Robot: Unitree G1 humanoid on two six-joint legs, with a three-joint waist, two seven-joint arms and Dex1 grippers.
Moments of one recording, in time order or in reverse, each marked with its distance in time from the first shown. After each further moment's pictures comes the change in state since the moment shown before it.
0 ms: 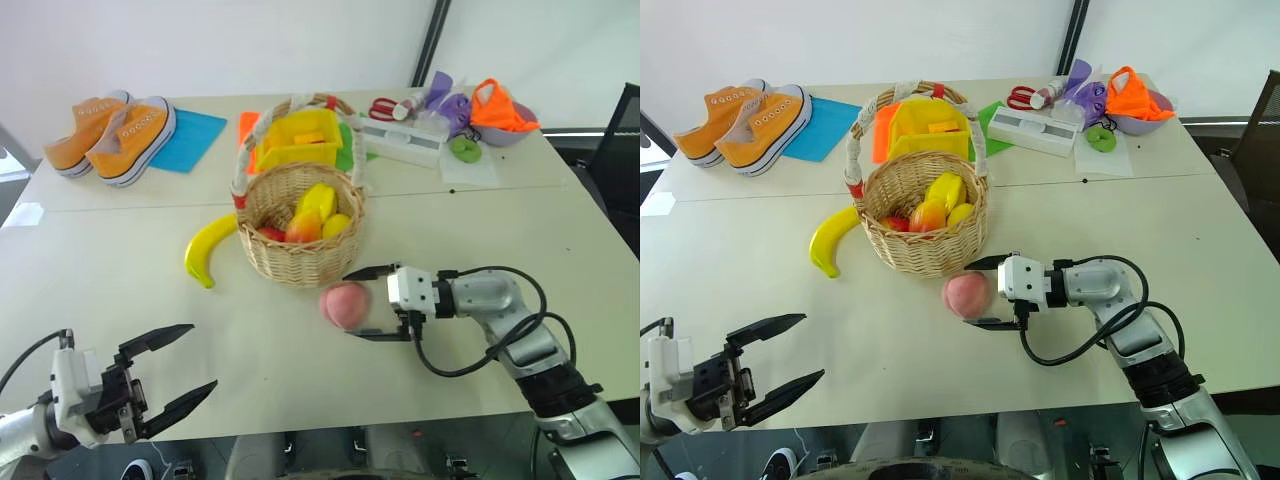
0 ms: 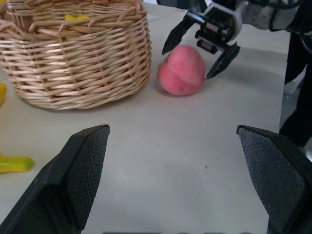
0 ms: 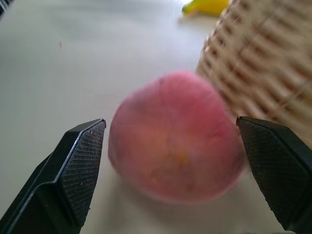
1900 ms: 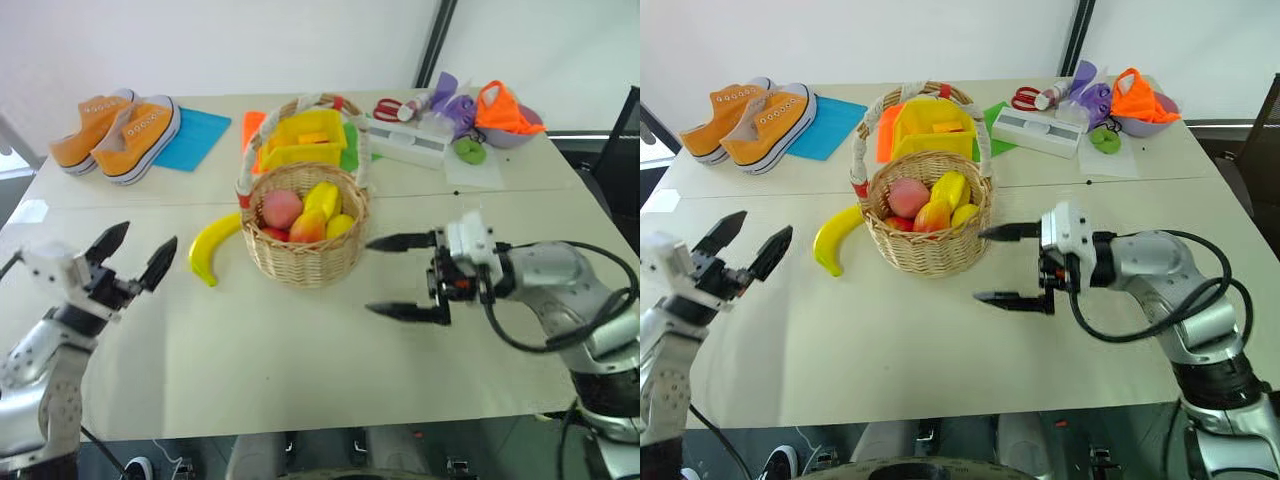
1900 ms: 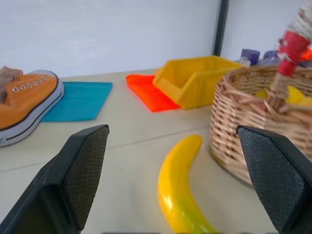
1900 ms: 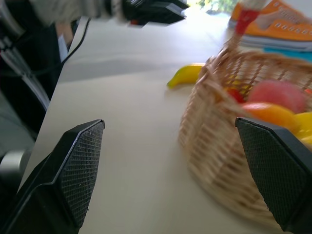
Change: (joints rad) left arm -0.573 -0.089 -0.024 0.185 0.079 0.274 0.677; right arm -0.006 -0.151 -0.244 -0.337 0.413 0.429 0.029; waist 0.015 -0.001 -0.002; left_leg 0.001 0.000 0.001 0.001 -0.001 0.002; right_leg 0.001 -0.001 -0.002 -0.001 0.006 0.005
